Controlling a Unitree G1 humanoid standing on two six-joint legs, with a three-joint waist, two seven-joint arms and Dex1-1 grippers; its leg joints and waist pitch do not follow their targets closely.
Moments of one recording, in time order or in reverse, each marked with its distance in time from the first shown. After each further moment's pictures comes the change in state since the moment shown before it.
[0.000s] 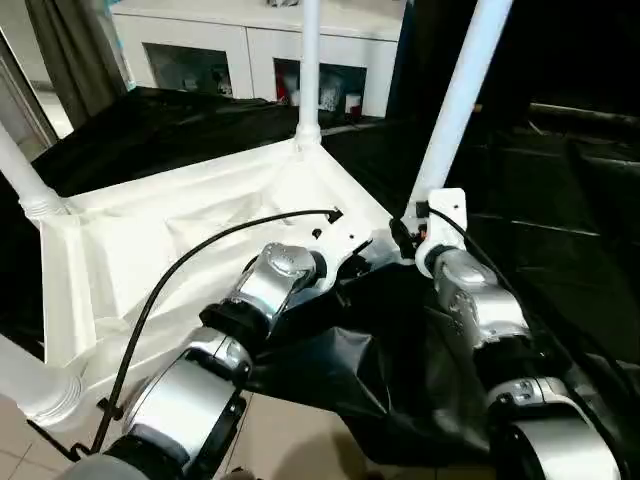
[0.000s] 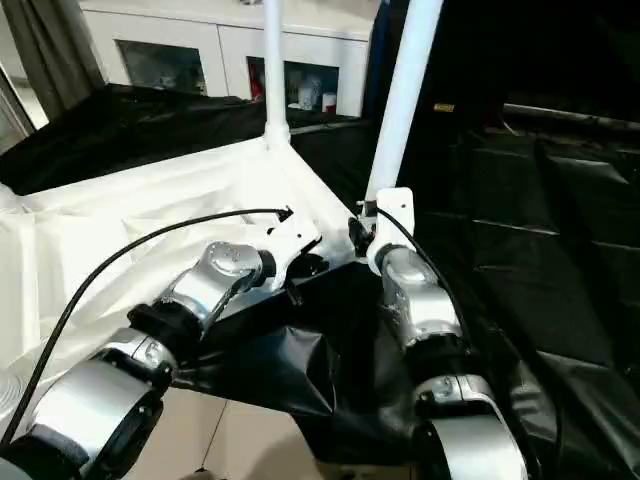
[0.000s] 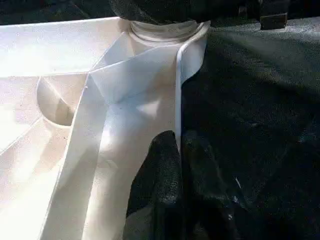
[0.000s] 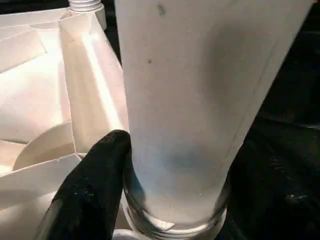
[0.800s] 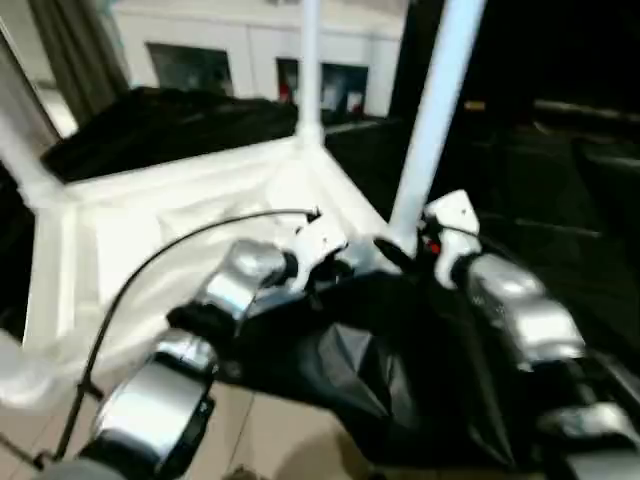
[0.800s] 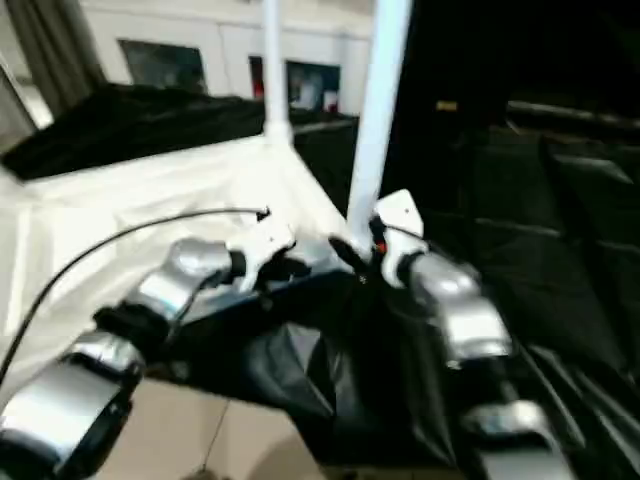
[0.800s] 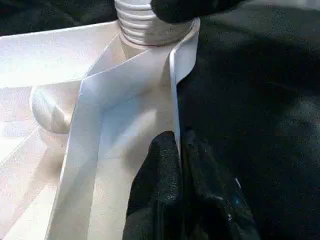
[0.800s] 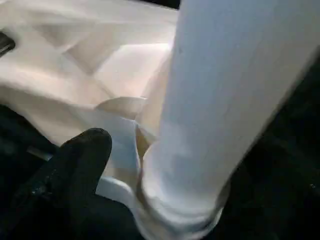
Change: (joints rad) left arm 0.089 0.144 -0.028 -0.110 -0.016 -0.162 -0.347; right arm 0.192 -0.321 0.143 -0.375 0.034 0.055 0.599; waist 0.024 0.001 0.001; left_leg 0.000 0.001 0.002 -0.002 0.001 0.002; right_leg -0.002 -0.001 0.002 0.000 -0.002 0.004
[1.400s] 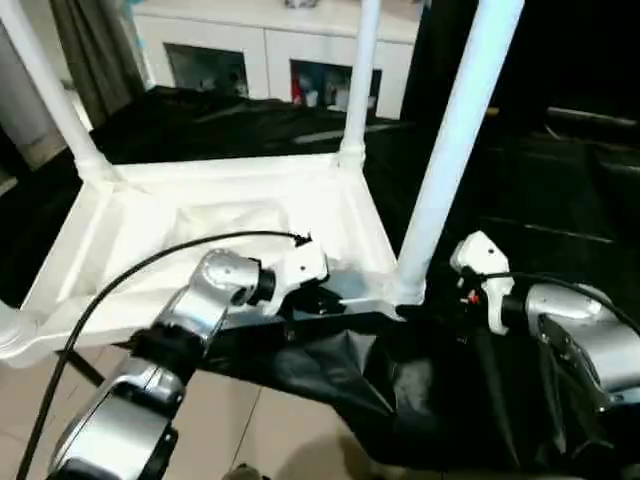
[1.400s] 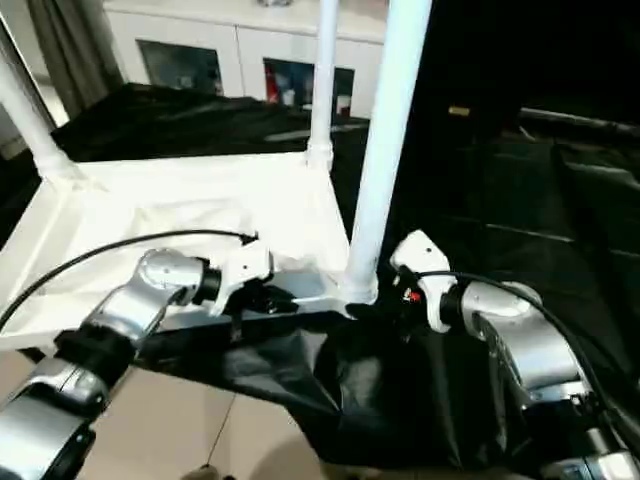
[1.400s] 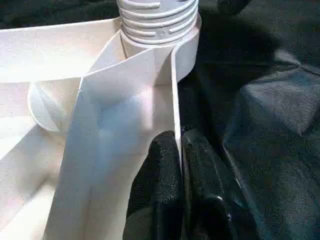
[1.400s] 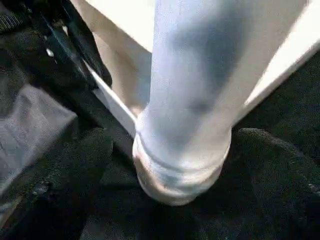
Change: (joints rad) left arm 0.108 0.090 -0.023 -0.183 -0.036 -0.002 -0.193; right arm 0.145 -0.179 0.044 -0.225 0.080 0.120 0.268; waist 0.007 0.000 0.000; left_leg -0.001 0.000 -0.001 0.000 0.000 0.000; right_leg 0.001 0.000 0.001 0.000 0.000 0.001
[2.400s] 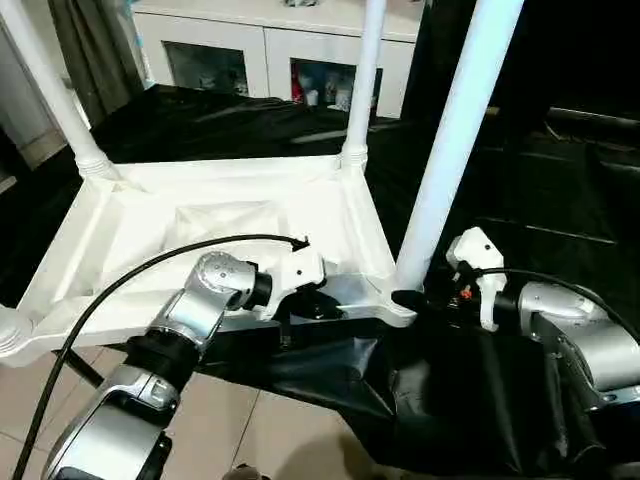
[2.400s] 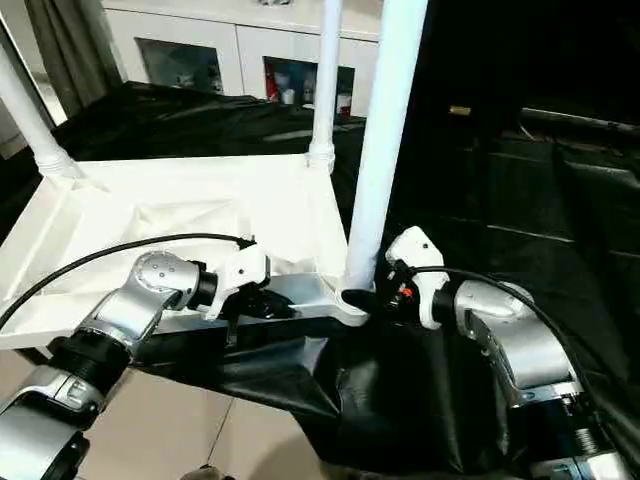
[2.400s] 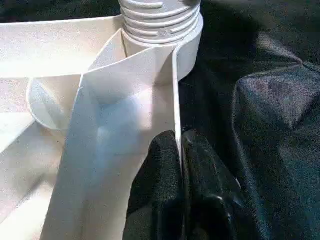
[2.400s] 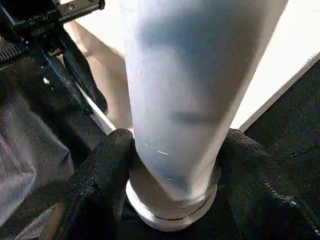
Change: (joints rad) left arm 0.031 0.015 0.002 -0.058 -0.001 0.040 -0.013; right arm 0.000 0.055 -0.017 0.016 0.024 -0.002 -0.023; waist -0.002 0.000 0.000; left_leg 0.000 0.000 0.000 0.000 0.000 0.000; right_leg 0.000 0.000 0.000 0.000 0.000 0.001
